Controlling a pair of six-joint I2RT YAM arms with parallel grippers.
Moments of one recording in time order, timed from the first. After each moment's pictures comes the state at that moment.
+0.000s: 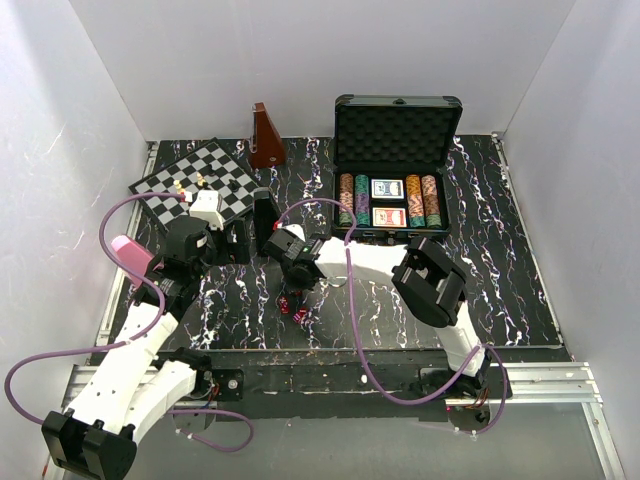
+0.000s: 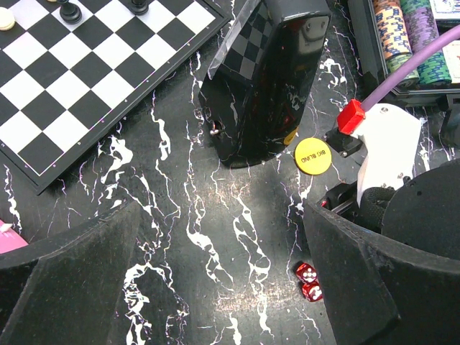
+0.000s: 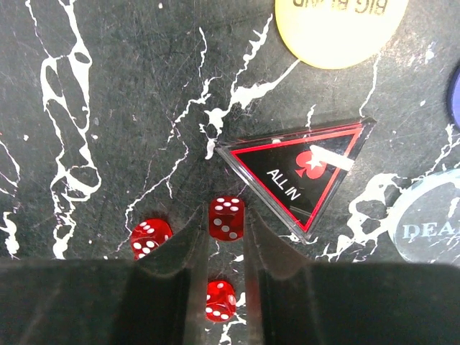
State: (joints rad) left arm -0.33 0.81 0.76 -0.42 -0.11 -0.17; right arm 1.09 2.07 1.53 -0.63 0.18 0.67
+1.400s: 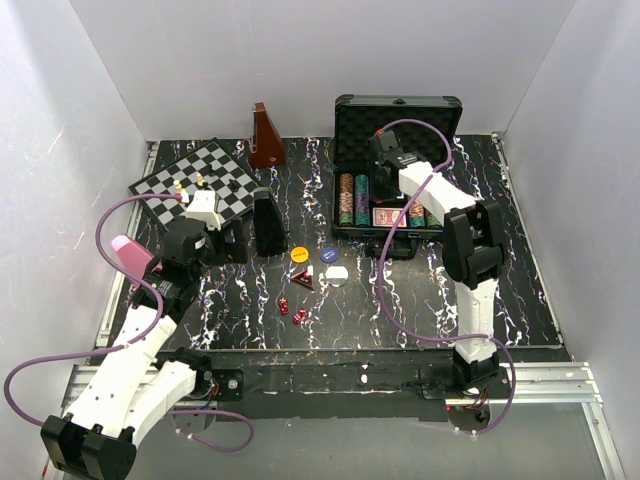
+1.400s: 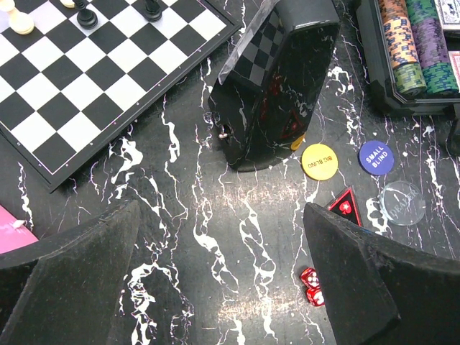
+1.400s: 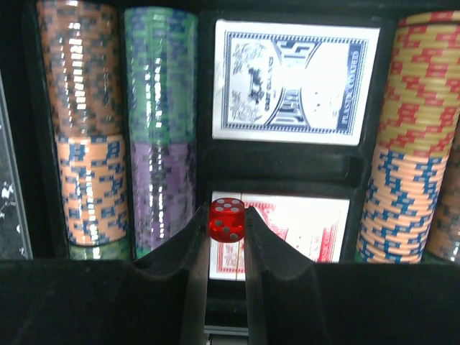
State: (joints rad) left arm -0.33 0.79 0.76 -0.43 -0.15 -0.17; right arm 0.42 2.08 1.73 -0.64 0.18 0.34
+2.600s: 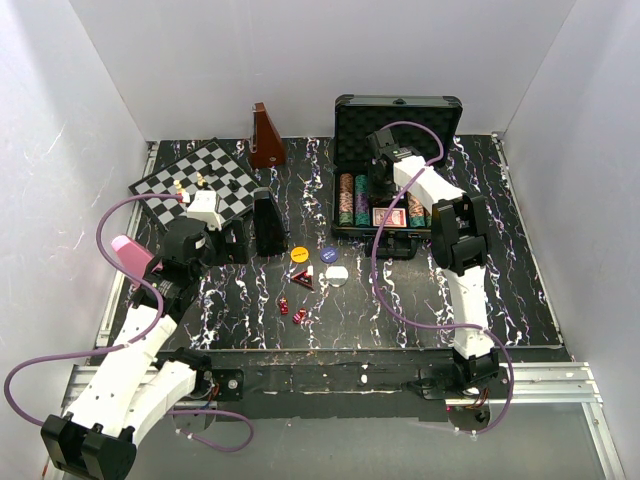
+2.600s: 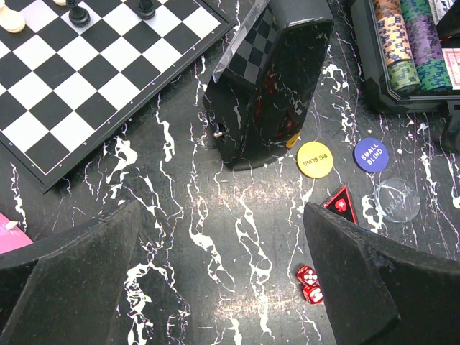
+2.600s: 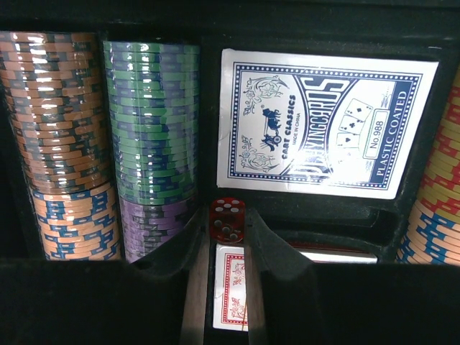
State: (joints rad) left arm -0.33 0.79 0.76 -0.43 -0.13 -0.17; right arm 0.39 2.28 1.95 -0.73 0.10 0.33
